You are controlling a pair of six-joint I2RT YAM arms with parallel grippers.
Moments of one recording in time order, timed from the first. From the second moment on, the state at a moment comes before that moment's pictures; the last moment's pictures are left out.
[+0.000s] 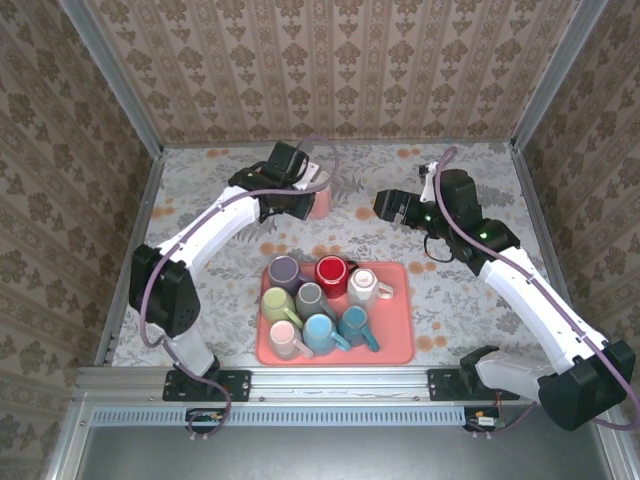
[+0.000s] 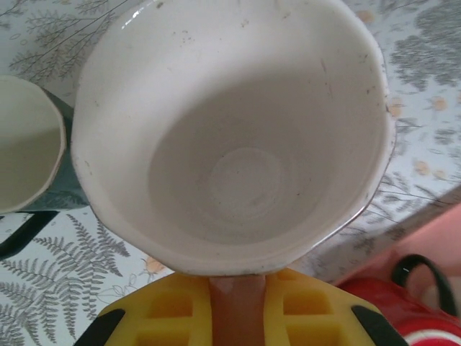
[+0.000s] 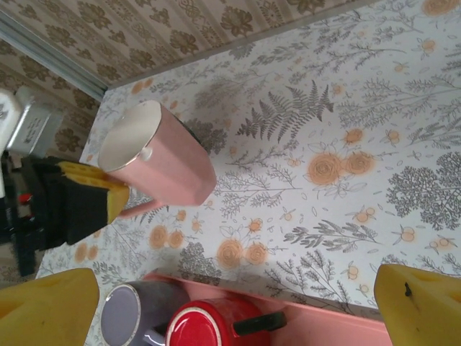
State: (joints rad) left arm -0.60 1.73 1.55 -0.76 -0.01 -0.02; right arm 0.37 1.14 1.08 -0.48 -0.11 0.55
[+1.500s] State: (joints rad) left arm -0.56 1.94 1.44 -0.39 -0.19 -0.07; right arm 0.37 1.14 1.05 -0.48 -0.11 0.54
